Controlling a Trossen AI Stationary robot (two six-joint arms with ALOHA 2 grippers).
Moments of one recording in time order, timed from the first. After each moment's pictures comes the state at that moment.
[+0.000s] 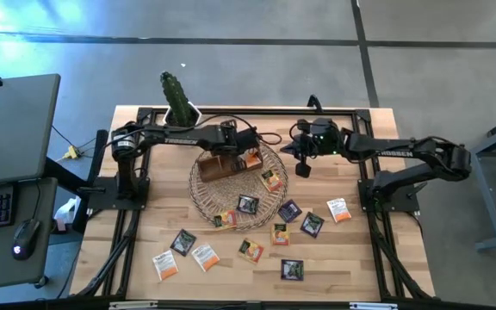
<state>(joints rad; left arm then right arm) 0.23 1.88 1.45 -0.72 -0.43 0.12 -0.40 1.24 0.66 0.07 -0.19 -0.30</state>
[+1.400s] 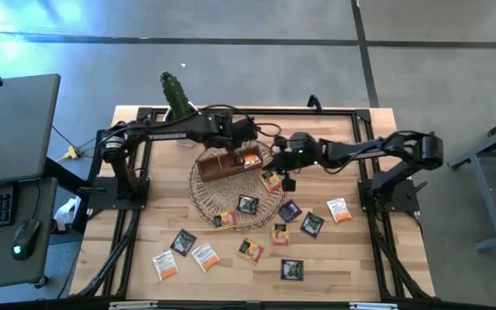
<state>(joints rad) 0.21 1.78 1.65 -1.00 -0.43 0.04 -0.24 1.55 0.77 0.25 -0.26 -0.34</state>
